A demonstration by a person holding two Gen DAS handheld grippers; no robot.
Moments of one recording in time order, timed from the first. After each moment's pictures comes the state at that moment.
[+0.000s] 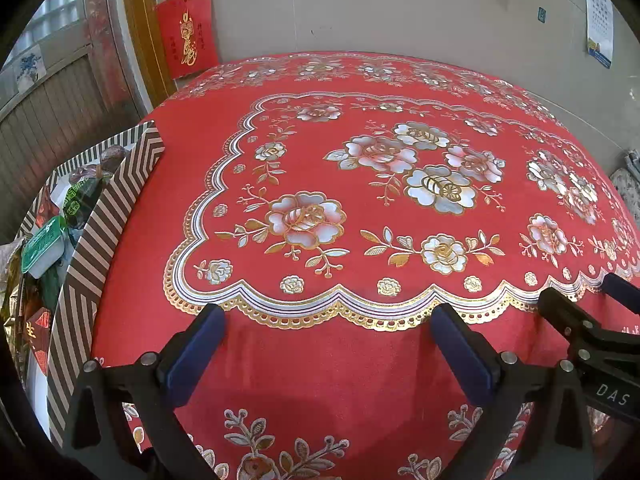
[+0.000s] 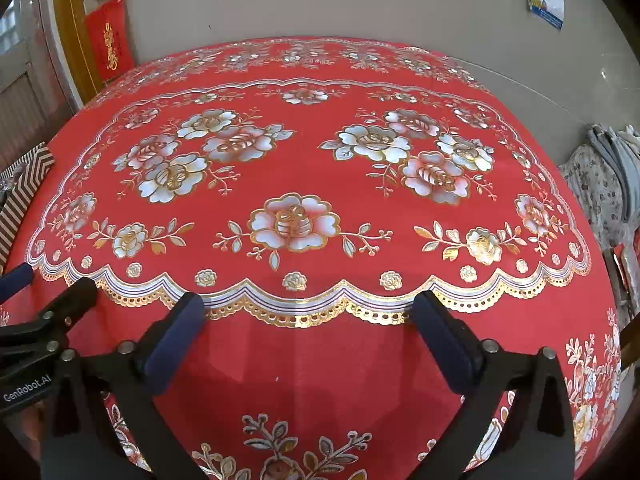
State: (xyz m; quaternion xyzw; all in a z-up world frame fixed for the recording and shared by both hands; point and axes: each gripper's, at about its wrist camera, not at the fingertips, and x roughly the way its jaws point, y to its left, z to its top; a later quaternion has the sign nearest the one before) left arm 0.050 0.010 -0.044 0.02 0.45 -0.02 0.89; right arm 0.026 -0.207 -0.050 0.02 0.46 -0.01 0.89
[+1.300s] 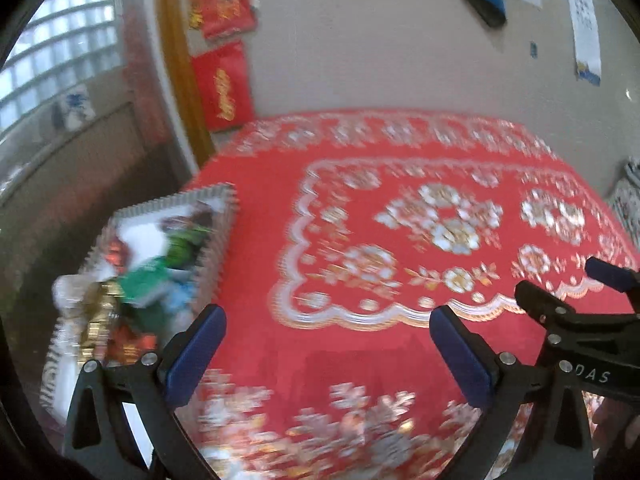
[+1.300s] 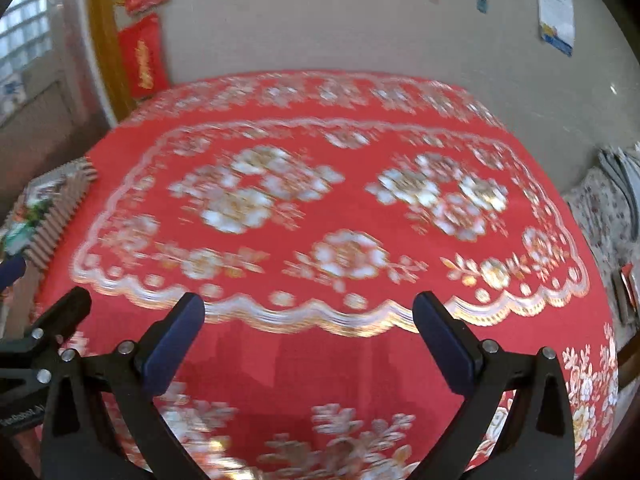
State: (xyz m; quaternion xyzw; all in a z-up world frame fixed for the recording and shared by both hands) left arm -0.001 0.056 0.031 0.04 0.37 0.01 0.93; right arm 0.010 -0.163 0.000 0.01 0.41 0.05 0.91
